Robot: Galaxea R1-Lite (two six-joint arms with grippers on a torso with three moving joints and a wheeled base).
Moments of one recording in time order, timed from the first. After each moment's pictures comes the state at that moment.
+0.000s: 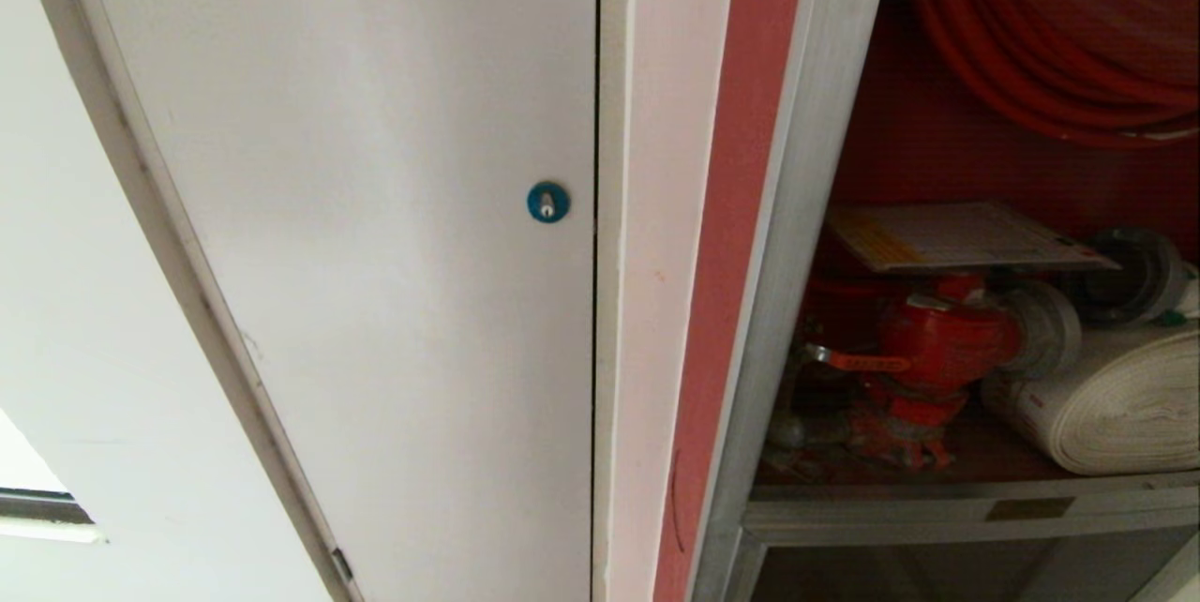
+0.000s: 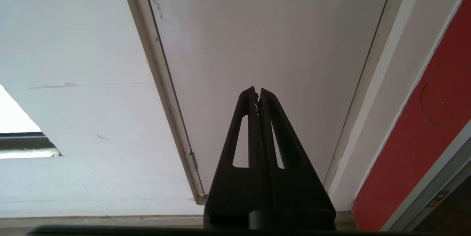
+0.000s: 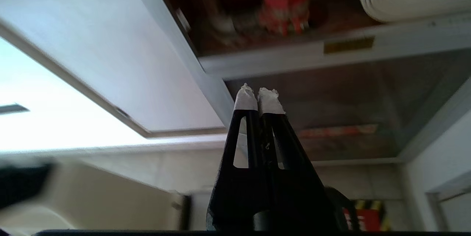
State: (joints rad) left arm -0.01 0.00 0.00 0.00 -0.02 0.03; right arm 0.06 0.41 -1.12 1.01 0.07 0.28
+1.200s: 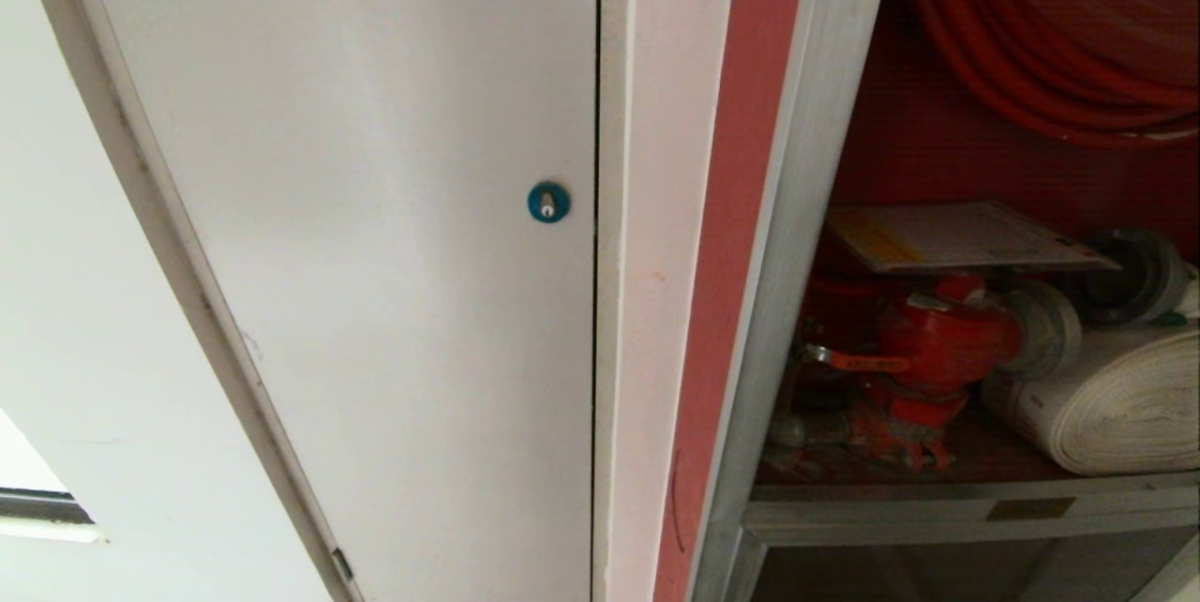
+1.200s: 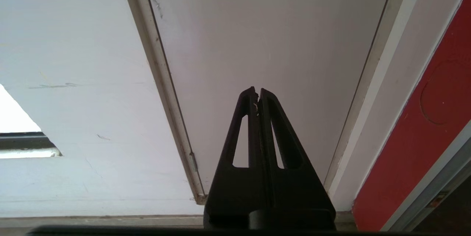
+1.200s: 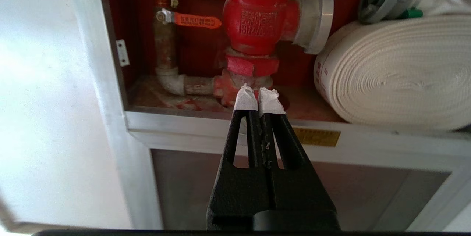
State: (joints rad) left arm -0.01 0.00 0.00 0.00 -0.02 0.03; right arm 0.01 0.00 -0.04 -0.12 0.02 -0.07
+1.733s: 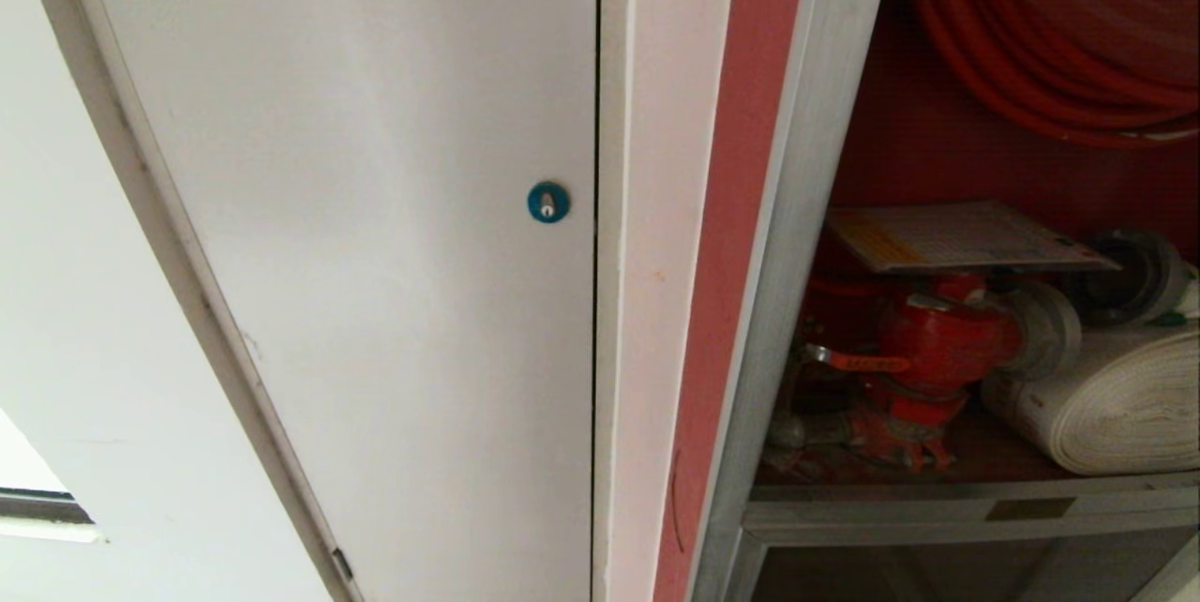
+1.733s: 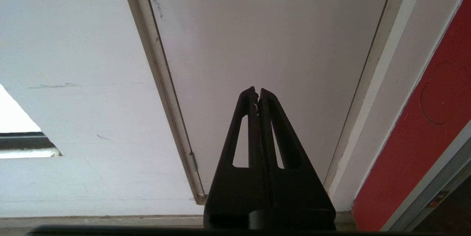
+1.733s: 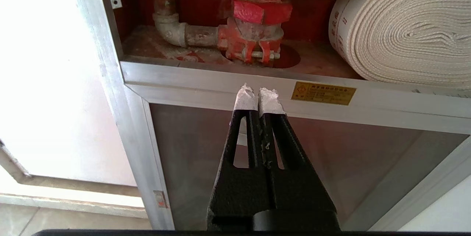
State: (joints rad) left arm 0.00 0.00 0.00 0.00 -0.02 0.03; right arm 0.01 0.00 0.00 0.01 0.03 -0.06
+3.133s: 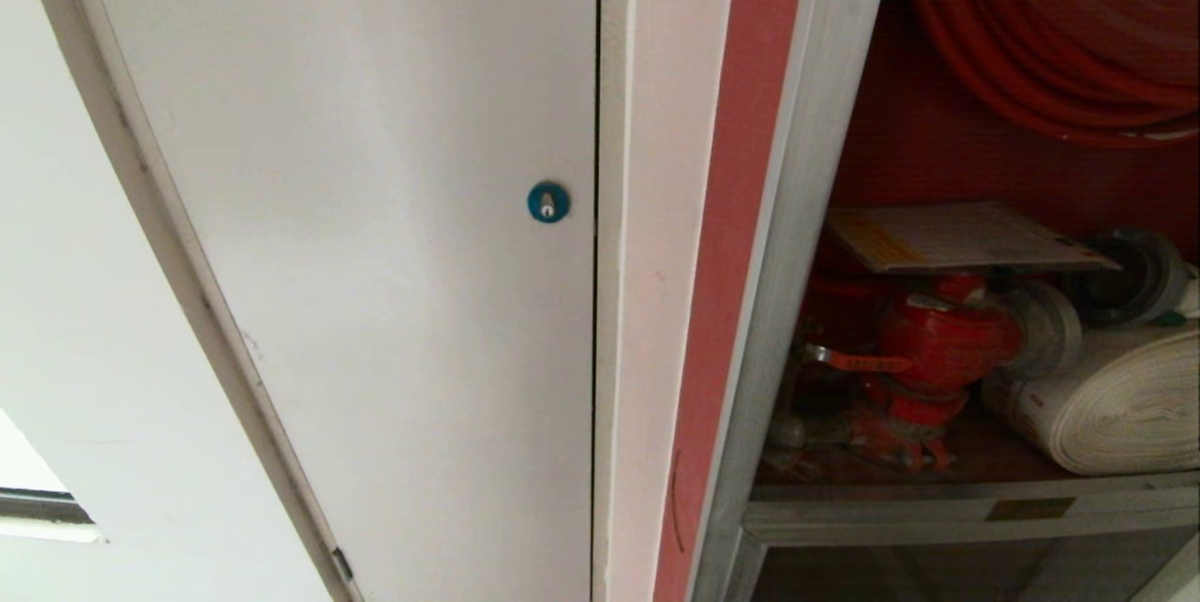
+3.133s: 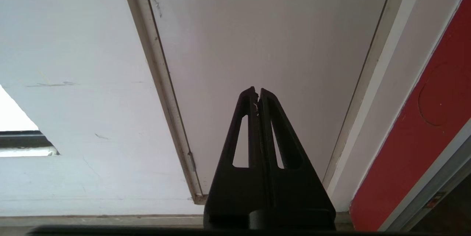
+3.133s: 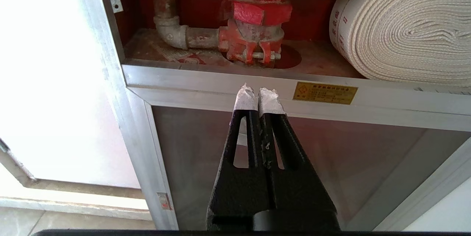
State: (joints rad) left arm -0.01 0.00 0.00 0.00 -0.02 0.02; right arm 0.01 0.00 0.00 0.01 0.03 -0.05
